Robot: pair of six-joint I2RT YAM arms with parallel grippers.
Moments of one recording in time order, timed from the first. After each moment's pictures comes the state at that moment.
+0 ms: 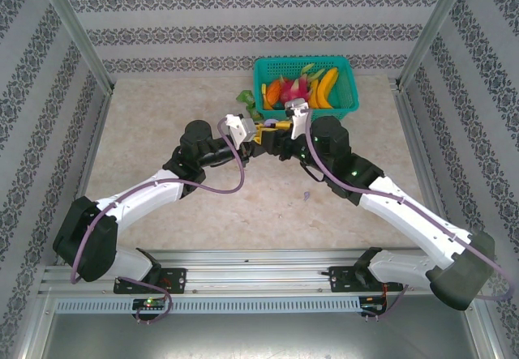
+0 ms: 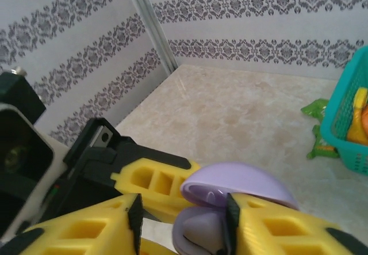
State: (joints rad) left arm -0.58 1.41 0.89 0.52 0.57 0.12; right arm 0.71 1.16 1.05 -0.14 -0.10 0.37
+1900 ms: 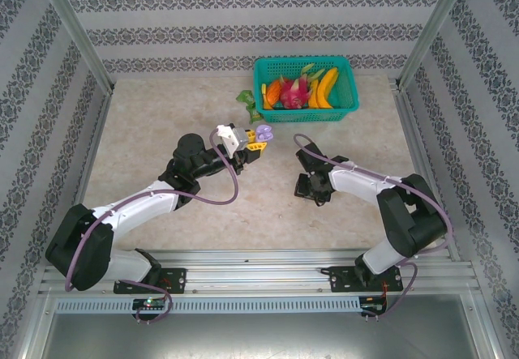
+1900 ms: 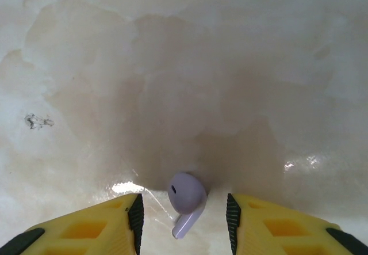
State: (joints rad) left arm -0.58 1.34 0.75 0.63 0.49 0.12; right arm 0.49 1.57 0.83 -0.59 -0.02 0.75
